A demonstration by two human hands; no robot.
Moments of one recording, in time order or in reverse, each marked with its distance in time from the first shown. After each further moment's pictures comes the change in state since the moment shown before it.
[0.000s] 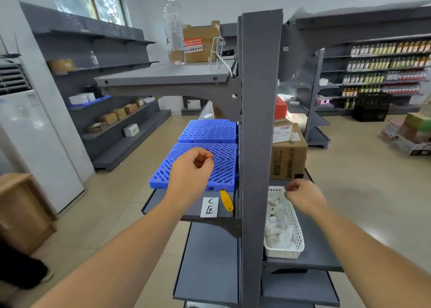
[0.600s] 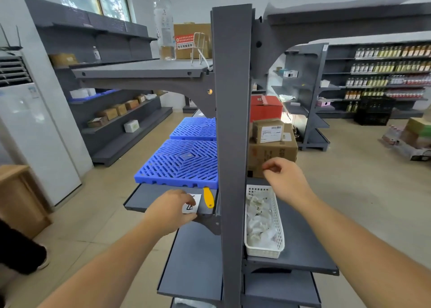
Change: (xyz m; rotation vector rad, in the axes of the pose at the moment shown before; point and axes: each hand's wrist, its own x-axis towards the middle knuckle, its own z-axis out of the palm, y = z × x) left_hand -0.038 -0.074 0.021 0.806 -0.485 0.050; right_hand -0.018 -0.033 -0.042 0.217 0.027 -0.257
